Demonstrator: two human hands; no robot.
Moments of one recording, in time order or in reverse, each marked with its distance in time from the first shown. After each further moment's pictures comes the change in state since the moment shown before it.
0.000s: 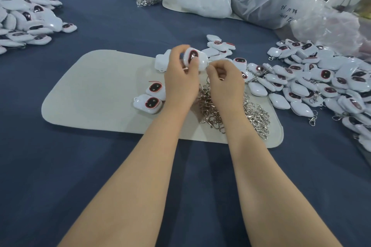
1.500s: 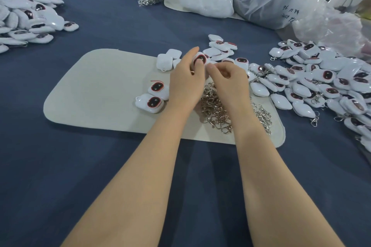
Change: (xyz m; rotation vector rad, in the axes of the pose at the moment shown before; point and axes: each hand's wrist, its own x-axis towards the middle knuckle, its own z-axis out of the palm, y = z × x) left_hand 0.002 -0.001 0.001 0.186 -0.092 -0.008; right_hand 0.004 -0.002 -0.010 0.021 -0.126 0.078
